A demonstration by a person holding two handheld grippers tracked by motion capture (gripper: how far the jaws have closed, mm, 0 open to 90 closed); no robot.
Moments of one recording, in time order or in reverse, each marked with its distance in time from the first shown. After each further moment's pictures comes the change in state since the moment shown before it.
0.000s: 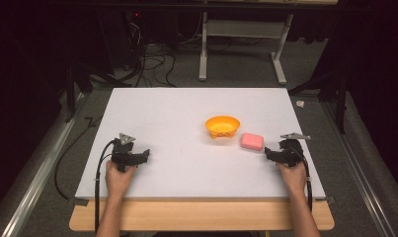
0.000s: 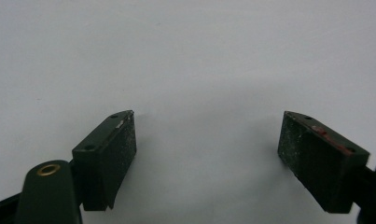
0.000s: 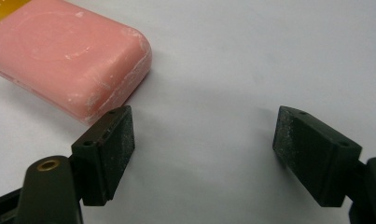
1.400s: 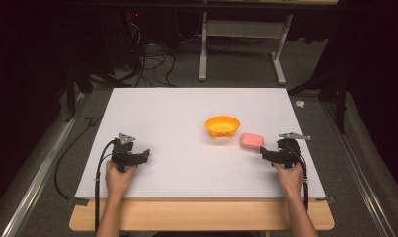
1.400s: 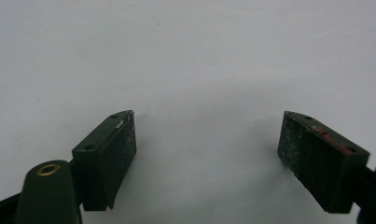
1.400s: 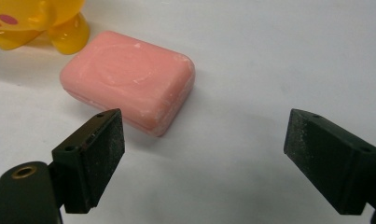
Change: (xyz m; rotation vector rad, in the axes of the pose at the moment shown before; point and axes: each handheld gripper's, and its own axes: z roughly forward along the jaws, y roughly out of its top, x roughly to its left) left arm 0.000 0.000 0.000 0.000 -0.001 -0.001; right arm 0.021 0.008 -0.020 -0.029 0.038 0.060
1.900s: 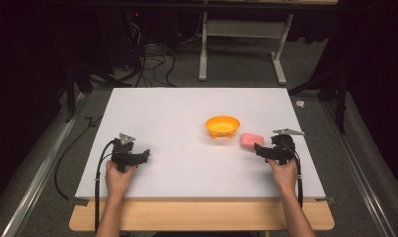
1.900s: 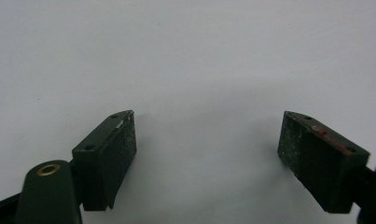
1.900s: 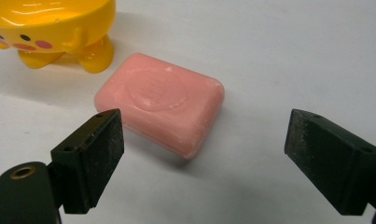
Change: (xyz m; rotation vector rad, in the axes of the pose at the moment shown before) left arm 0.000 0.000 0.000 0.000 0.000 0.001; right arm 0.018 0.015 0.001 -0.003 0.010 0.008
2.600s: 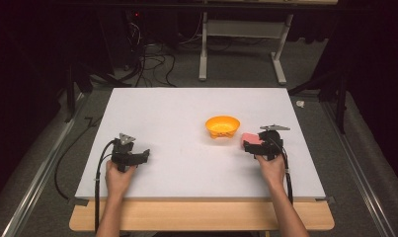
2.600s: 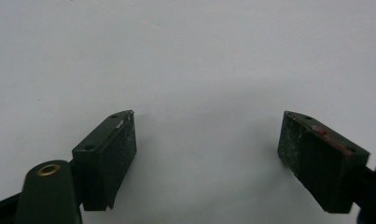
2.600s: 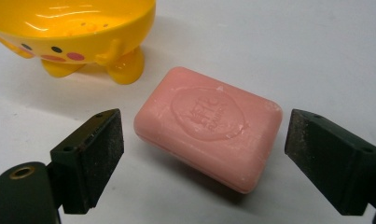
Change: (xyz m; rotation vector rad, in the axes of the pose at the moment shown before) left arm 0.000 0.000 0.000 0.000 0.002 0.002; right arm 0.028 0.013 0.020 0.030 0.012 -0.011
